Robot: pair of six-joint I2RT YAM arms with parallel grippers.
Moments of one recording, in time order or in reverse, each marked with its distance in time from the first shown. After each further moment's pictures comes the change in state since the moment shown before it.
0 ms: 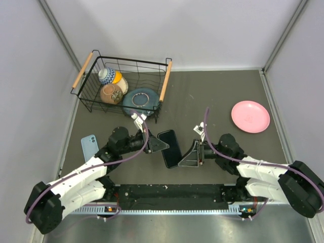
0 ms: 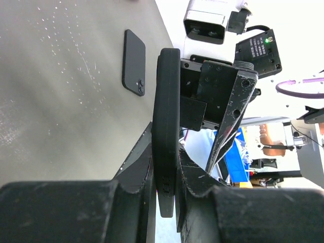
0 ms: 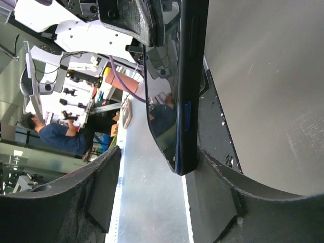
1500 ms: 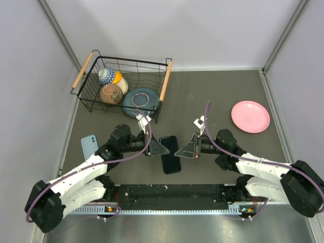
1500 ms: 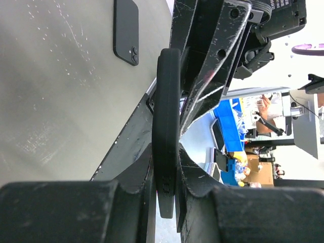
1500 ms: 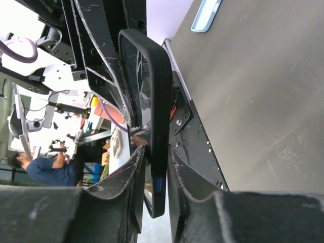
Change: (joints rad) left arm 0.003 0.028 0.048 -0.116 0.132 0.046; right arm 0.012 -0.013 0.096 -0.134 0.160 -0.013
